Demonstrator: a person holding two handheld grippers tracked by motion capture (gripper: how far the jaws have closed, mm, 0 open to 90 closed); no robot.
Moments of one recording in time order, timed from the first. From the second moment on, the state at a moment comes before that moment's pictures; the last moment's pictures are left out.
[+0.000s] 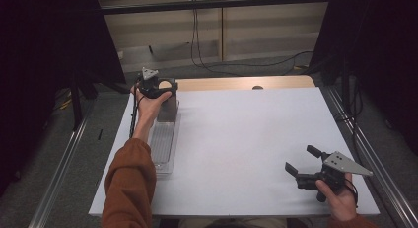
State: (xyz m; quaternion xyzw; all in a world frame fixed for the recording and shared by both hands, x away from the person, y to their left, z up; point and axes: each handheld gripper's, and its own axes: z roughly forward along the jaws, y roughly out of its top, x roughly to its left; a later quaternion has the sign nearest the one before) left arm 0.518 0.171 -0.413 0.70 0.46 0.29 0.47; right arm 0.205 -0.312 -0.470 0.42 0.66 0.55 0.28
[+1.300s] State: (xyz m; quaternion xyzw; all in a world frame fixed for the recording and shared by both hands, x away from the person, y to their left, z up) left arm 0.520 0.181 -0.413 0.70 0.46 0.28 0.48; right arm 0.206 -0.310 -0.471 0.42 0.66 0.55 0.28
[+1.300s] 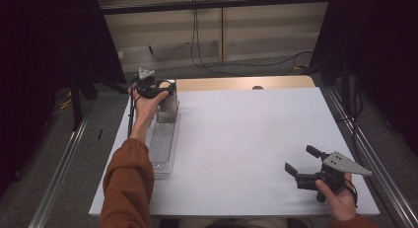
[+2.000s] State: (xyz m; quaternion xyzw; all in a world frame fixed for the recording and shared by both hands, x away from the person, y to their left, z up) left arm 0.527 0.166 -0.420 0.68 0.48 0.29 0.48; right arm 0.206 -0.311 -0.471 0.42 0.67 0.55 0.27
